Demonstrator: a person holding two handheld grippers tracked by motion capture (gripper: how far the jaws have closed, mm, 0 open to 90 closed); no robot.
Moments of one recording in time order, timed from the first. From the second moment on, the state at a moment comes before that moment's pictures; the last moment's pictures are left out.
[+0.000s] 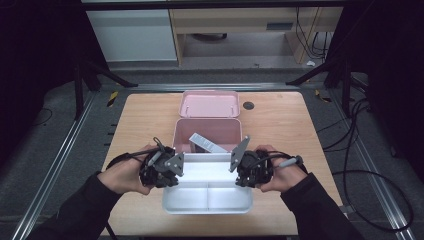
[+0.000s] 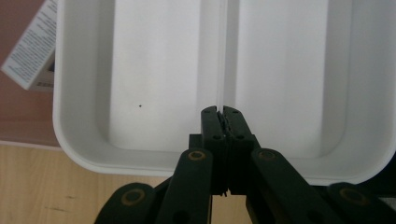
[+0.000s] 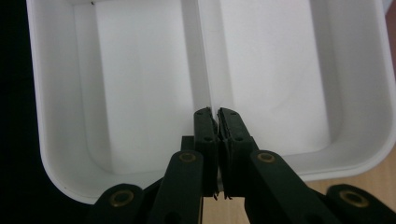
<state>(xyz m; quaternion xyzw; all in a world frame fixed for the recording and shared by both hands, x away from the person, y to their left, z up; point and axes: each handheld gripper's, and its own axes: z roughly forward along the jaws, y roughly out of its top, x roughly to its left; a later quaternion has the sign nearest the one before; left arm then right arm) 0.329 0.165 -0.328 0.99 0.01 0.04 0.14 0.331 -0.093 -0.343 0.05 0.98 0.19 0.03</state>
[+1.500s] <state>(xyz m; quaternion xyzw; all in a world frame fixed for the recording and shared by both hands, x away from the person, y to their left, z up) 0.493 0.162 -0.351 0.99 0.03 0.03 0.11 0.479 -0.084 -0.357 0.06 0.98 0.18 0.07</state>
